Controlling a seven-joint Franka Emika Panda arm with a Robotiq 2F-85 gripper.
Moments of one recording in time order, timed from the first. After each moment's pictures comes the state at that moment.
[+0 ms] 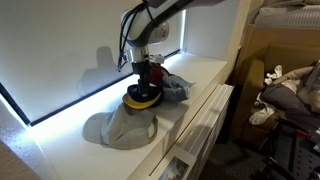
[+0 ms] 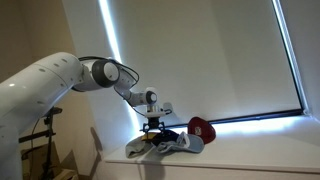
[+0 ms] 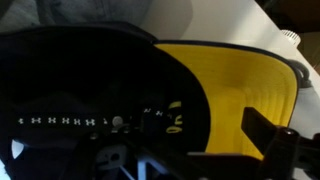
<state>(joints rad) 0.13 0.91 0.18 -1.24 -0.02 1.96 -0.55</state>
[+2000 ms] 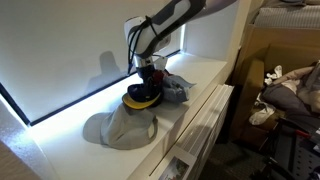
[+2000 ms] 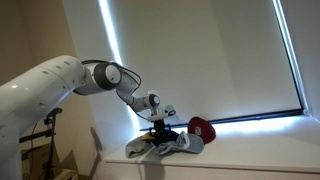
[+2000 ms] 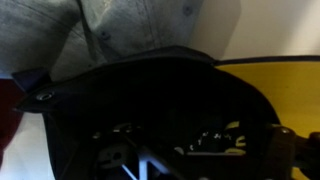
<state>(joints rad) 0.14 0.95 0.13 -1.23 -0.13 2.02 -0.36</state>
